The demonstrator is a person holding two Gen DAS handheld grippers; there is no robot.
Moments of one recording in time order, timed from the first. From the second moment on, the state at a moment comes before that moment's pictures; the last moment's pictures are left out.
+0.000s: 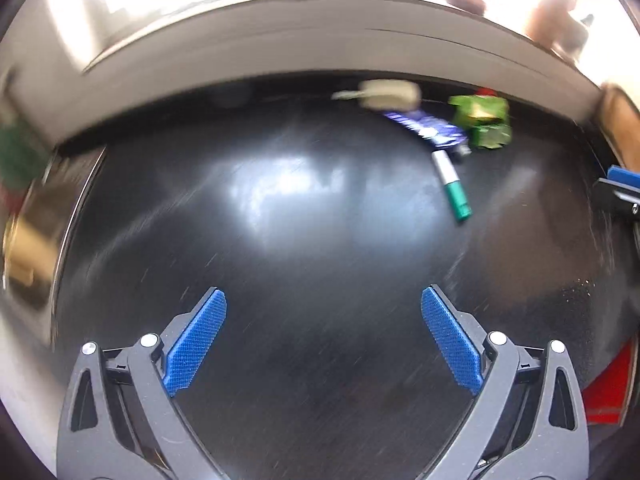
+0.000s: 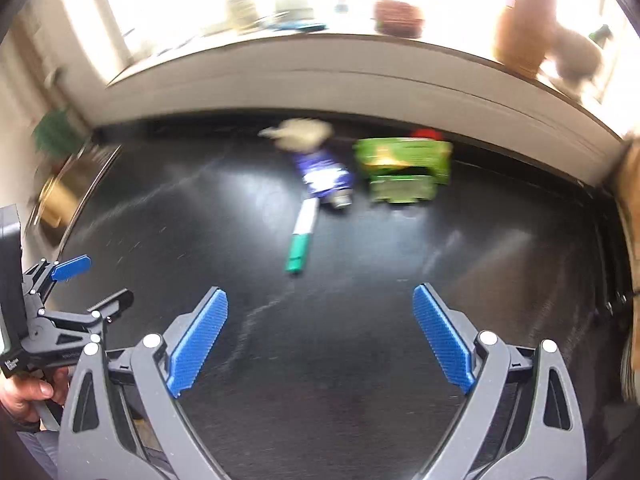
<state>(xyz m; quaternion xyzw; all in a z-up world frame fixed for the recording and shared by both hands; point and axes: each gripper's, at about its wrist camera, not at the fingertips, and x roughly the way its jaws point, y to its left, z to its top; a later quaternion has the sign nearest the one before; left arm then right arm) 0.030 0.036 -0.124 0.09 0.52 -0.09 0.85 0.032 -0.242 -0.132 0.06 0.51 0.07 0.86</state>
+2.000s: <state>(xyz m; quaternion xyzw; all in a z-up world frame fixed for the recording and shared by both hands) 0.054 -0.019 -0.119 0.05 0.52 -0.08 0.85 0.036 -0.278 -0.146 0.02 0.51 0.07 0.85</state>
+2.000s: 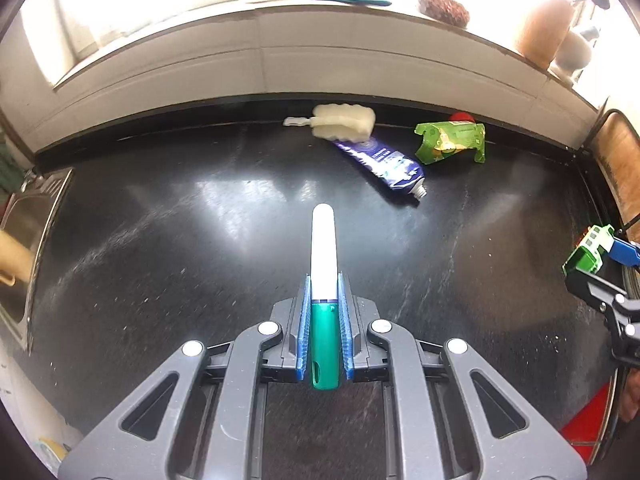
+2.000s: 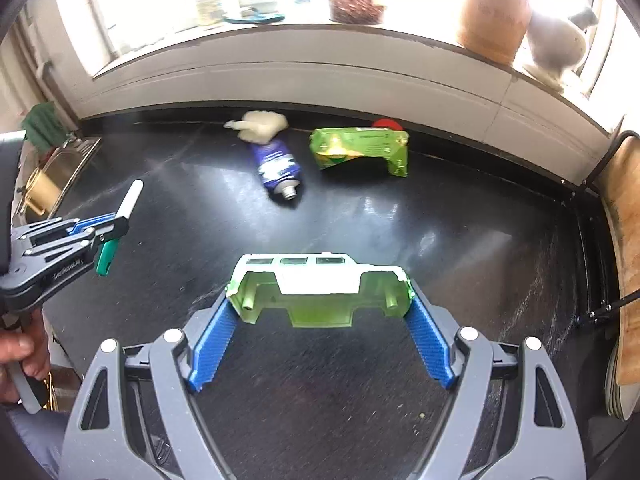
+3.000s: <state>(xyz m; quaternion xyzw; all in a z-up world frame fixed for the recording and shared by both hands) -0.196 0.279 -0.144 -0.09 0.53 0.22 0.81 -0.045 0.088 -0.145 -0.10 0.52 0.40 0.75</state>
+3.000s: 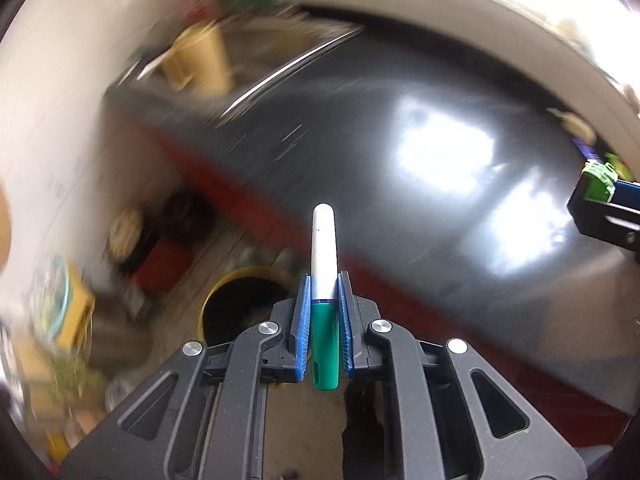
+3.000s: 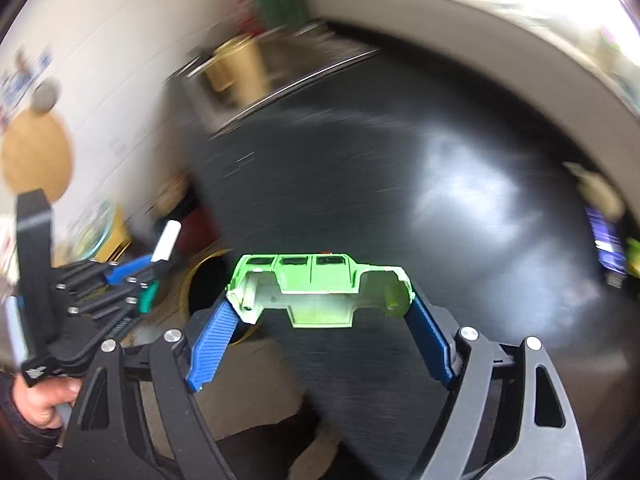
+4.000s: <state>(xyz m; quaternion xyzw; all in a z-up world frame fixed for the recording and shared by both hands) -0.303 0.414 -0.239 -0.26 0.52 0.29 0.76 -0.130 0.339 -0.217 -0.18 0.59 0.50 0.61</state>
